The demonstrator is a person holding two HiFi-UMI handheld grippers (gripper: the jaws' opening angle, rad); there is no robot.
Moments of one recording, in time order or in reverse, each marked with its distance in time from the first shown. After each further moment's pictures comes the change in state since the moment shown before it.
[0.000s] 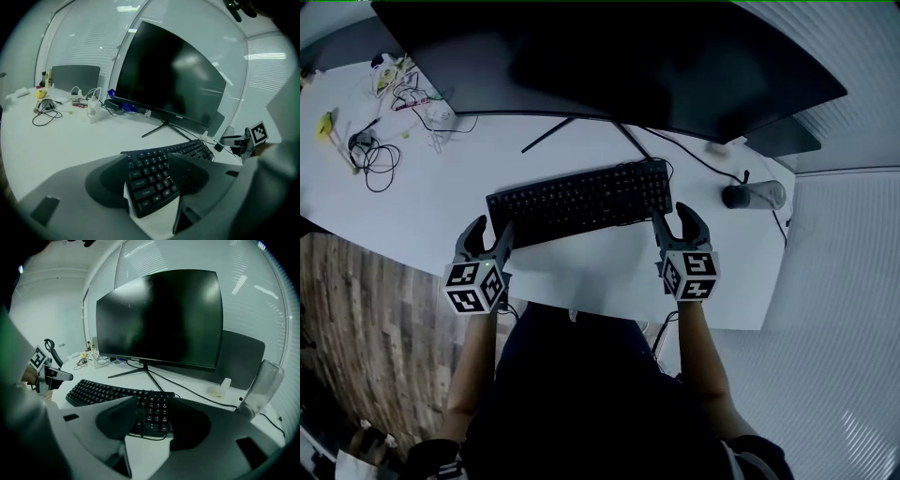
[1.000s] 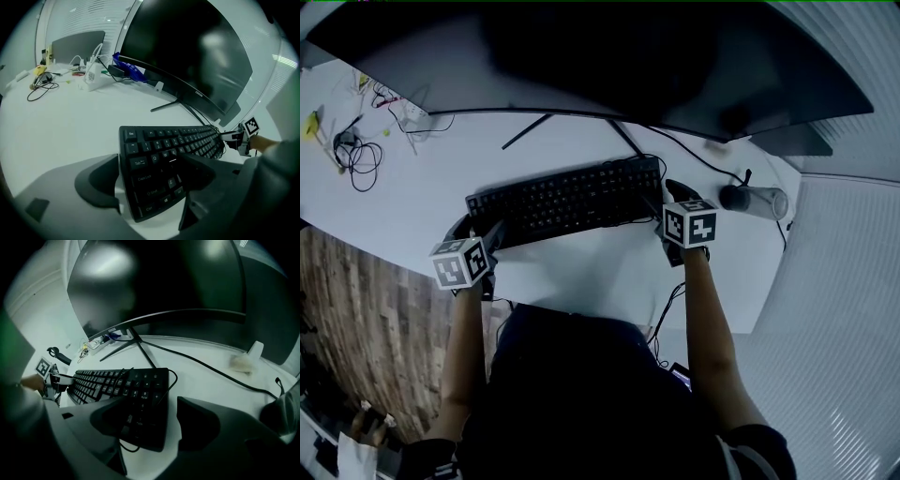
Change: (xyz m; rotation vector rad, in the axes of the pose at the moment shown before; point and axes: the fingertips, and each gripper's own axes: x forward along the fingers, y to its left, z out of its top) left arm 0.051 0.018 -0.049 -0.131 0.317 0.050; right arm 0.095 -0.040 -0.050 0.119 0.370 0.231
